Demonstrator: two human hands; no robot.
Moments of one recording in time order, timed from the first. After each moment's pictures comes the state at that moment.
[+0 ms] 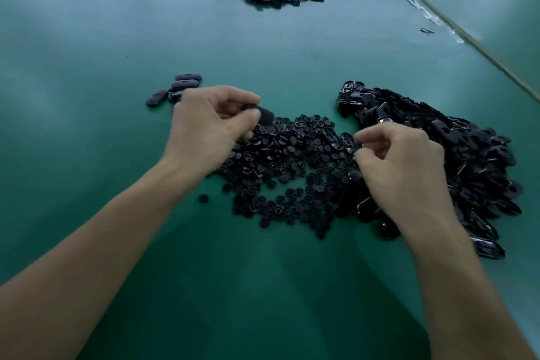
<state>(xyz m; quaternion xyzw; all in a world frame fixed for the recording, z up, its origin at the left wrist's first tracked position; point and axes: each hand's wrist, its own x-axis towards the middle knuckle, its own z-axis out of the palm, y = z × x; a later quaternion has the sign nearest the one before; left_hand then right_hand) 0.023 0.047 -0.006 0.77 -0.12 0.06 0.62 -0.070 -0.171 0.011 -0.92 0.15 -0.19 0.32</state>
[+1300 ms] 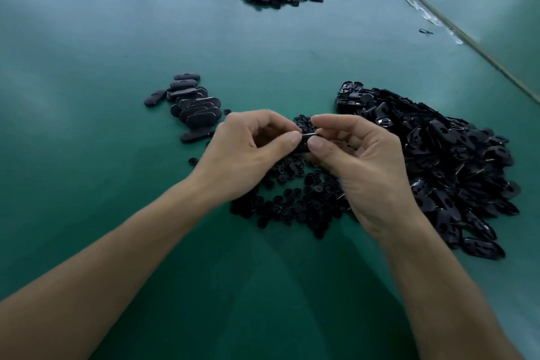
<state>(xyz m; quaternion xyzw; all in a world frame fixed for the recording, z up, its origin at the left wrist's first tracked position) -0.002 0.023 -0.012 0.77 -0.21 -0.02 0.60 -0.061 -0.142 0.001 -0.67 0.03 -0.12 0.73</state>
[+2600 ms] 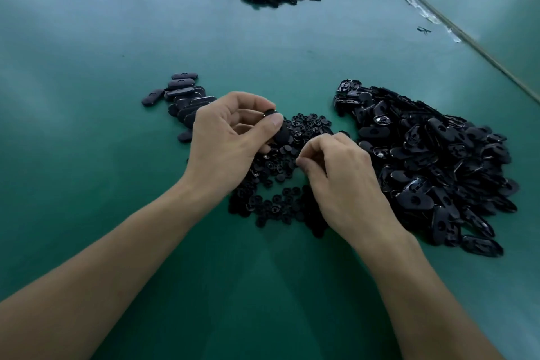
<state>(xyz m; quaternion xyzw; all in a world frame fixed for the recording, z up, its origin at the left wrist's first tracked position) -0.002 0.022 -0.013 0.69 -0.13 0.05 0.71 -0.065 -0.133 -0.011 -0.94 0.02 -0.13 0.30</state>
